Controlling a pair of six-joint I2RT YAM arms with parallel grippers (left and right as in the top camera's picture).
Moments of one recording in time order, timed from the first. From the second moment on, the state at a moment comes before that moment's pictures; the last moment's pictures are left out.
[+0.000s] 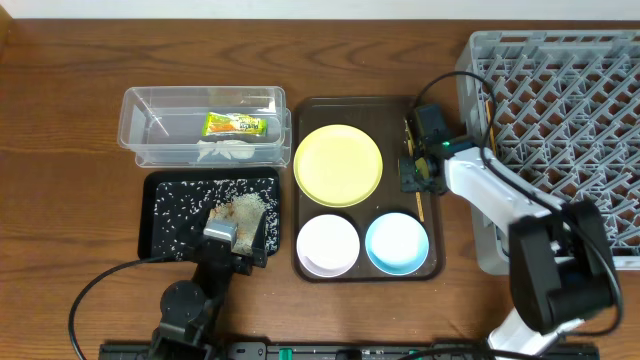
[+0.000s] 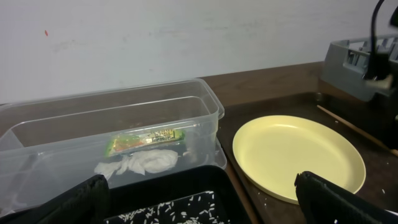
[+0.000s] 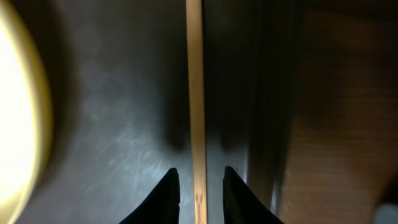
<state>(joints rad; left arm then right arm) -0.28 0.01 0.02 -0.12 -0.03 0.01 0.34 1.85 1.10 -0.58 0.08 0.29</state>
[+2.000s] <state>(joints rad) -0.28 0.01 0.02 -0.12 -0.03 0.01 0.35 1.38 1.10 -1.01 -0.17 0.21</state>
